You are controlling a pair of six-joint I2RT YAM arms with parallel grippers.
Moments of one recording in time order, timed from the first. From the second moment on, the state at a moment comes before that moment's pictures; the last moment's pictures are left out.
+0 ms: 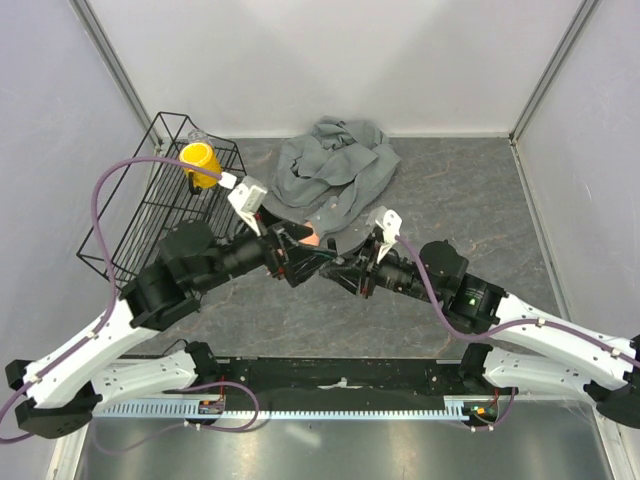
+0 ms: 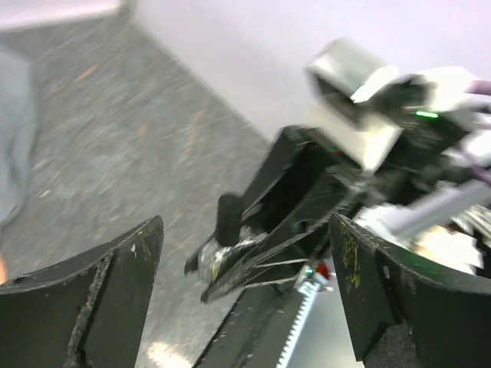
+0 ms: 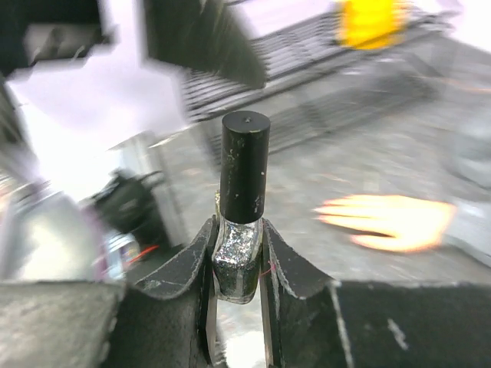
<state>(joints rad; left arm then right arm) -0.98 0.87 1.12 -0.30 0.04 -0.47 1.05 0.93 0.82 0.10 -0.08 0.26</state>
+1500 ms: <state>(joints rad) -1.06 1.09 1.23 -0.28 -0.16 -0.35 1.21 1.02 0.98 -0.11 0.43 0.25</state>
